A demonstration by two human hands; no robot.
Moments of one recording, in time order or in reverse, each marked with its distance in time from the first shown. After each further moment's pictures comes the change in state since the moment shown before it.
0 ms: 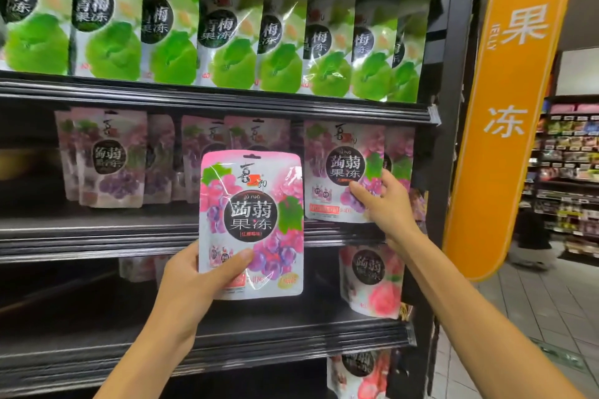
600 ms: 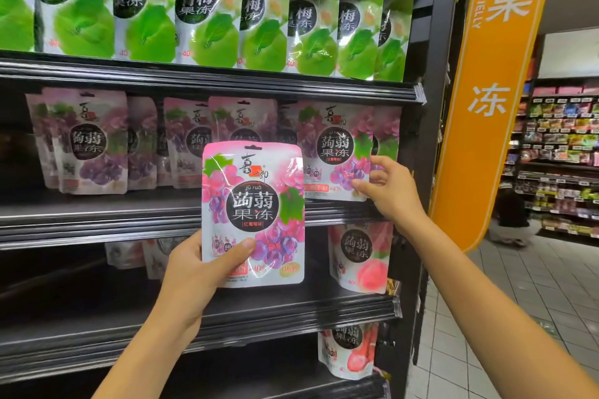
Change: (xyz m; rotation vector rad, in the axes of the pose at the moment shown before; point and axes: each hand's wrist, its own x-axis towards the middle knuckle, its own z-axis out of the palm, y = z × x) left_hand -0.007 -0.009 0.014 -0.037 -0.050 -0.039; right_hand -0.010 -0.001 -0.027 -0.272 -0.001 -0.003
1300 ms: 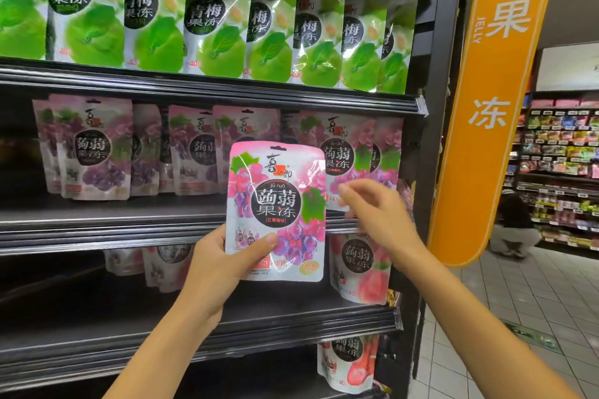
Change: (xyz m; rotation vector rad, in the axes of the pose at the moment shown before) left_hand 0.014 0.009 0.023 -0.016 -0.049 -0.030; right_hand -0.052 -0.047 0.006 0.178 -0.129 0.017
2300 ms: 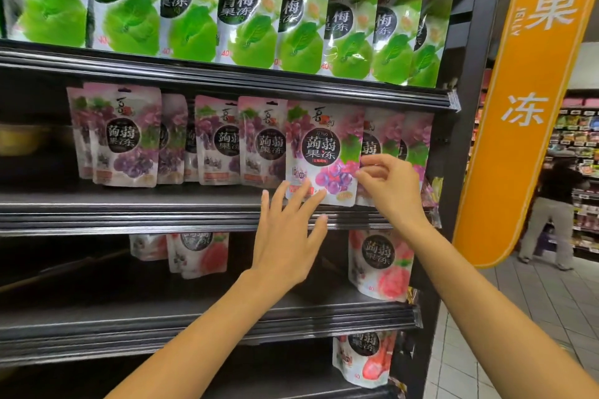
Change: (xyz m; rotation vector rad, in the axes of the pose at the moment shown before) left_hand 0.039 -0.015 0.035 1.208 0.022 0.492; right_hand 0.049 0.008 0.022 -0.197 0.201 -0.074
